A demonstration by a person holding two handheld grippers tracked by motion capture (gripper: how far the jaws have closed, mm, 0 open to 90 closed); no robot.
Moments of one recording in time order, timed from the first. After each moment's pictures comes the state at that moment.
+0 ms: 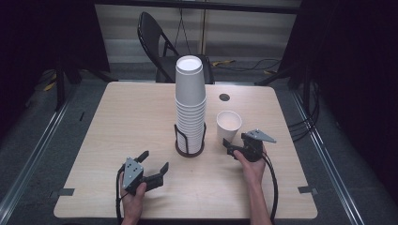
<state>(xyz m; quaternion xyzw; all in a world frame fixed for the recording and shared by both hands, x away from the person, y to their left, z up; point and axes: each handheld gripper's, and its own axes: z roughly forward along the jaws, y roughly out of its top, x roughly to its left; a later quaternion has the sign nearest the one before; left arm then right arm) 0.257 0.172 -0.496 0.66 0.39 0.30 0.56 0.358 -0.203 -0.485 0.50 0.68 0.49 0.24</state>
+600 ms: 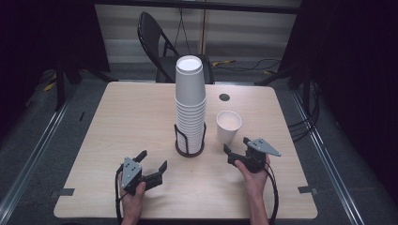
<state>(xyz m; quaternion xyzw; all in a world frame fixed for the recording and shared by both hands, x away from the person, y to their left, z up) 0.258 0.174 -0.496 0.65 0.41 0.30 0.56 0.315 -0.198 -0.473 0.47 0.66 0.51 0.28</state>
